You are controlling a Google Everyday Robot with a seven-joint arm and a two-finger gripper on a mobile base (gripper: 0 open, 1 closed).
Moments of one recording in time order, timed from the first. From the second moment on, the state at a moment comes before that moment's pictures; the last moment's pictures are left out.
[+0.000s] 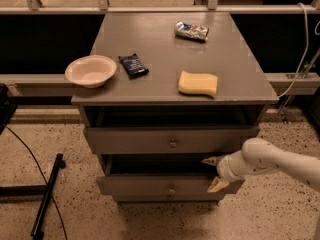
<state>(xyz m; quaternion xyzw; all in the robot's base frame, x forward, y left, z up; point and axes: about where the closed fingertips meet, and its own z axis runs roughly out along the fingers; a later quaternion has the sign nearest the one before) 0.556 -0.204 0.446 -0.73 0.63 0.07 0.27</state>
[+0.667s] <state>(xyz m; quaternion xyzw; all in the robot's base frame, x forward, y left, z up) 0.520 -0.199 0.417 -0.73 0.63 0.12 0.23</state>
